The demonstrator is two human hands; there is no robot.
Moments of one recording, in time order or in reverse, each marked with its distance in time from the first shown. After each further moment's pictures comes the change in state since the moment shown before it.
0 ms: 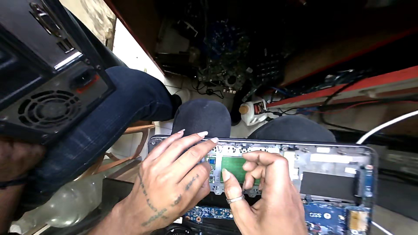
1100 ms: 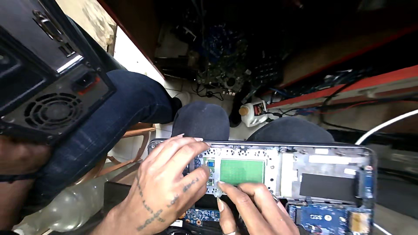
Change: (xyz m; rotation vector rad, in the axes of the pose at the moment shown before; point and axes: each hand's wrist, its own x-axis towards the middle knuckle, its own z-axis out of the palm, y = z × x) left_hand 0.002 -0.004 -0.005 -0.024 -0.038 -0.001; right_hand -0.028 0.002 -0.009 -0.077 -0.133 -0.163
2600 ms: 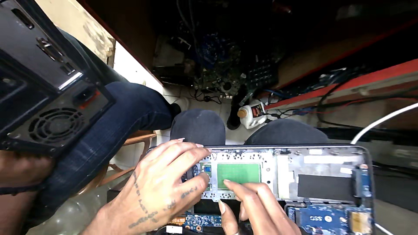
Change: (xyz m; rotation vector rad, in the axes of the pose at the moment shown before) left_hand 0.009 -0.015 -0.010 -0.007 -0.110 0.174; right_hand 0.002 0.001 -0.003 0.041 -0.001 0.056
